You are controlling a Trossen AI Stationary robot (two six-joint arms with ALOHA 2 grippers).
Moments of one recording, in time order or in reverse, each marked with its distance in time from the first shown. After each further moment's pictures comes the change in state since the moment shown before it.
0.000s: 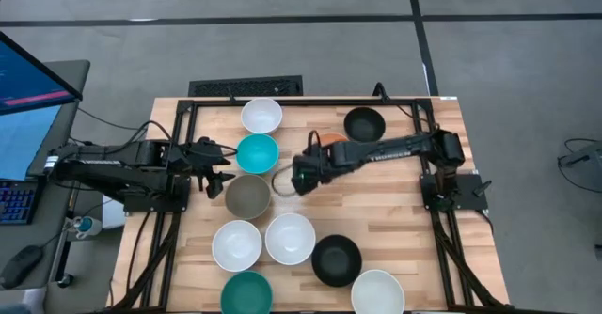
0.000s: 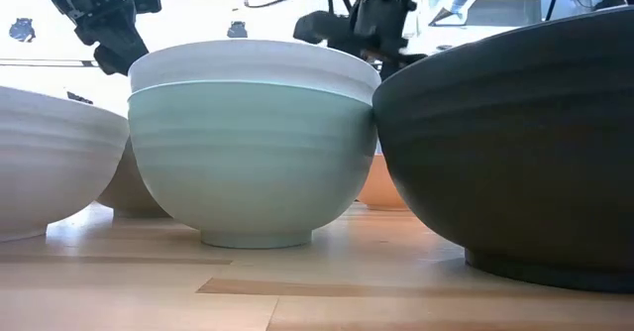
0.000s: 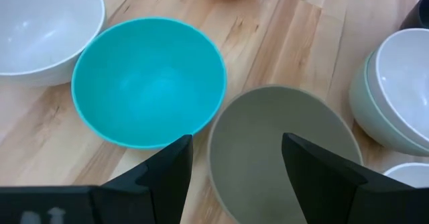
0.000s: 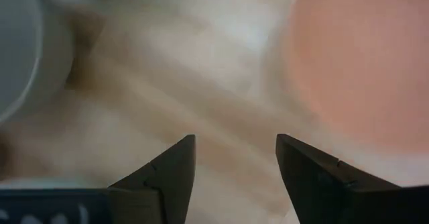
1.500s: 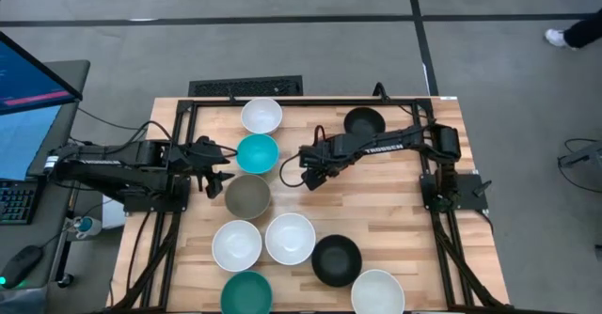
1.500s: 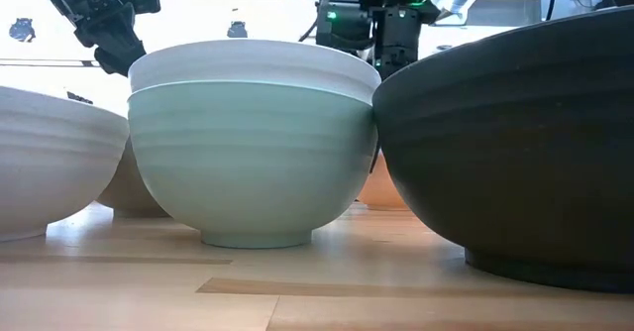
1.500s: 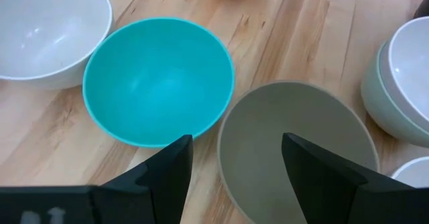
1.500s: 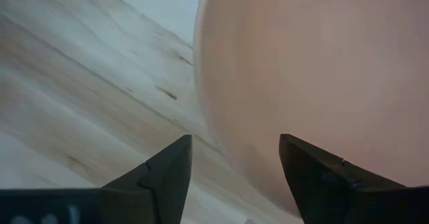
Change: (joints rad) left arm 0.000 0.000 0.000 -0.015 -0.023 0.041; right arm -0.125 0.011 -0.199 0.105 -0.067 -0.164
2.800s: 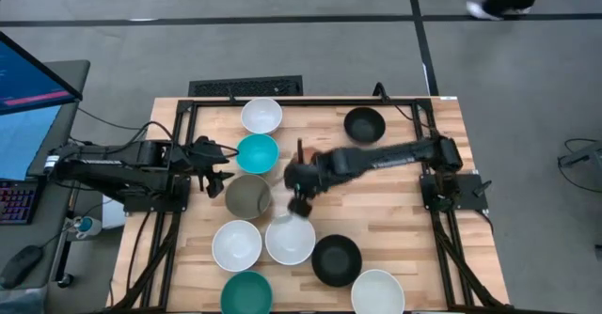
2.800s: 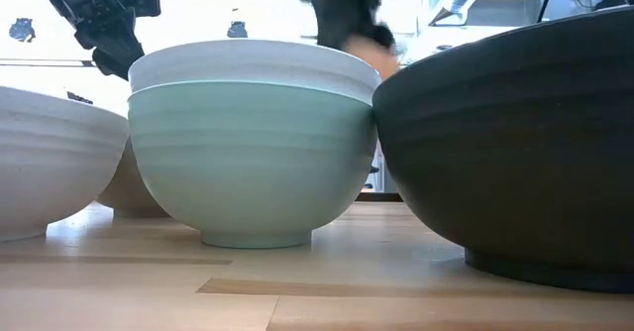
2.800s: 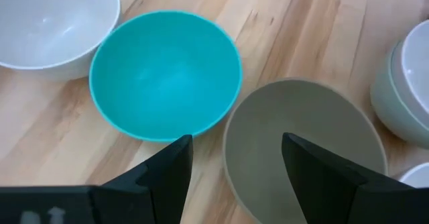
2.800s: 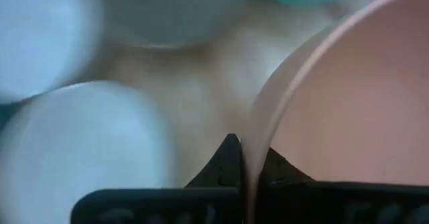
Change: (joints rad) left arm 0.001 0.020 0.000 -0.011 -0.019 -0.035; right arm 0.230 0.023 0.415 -0.092 0.010 -0.357
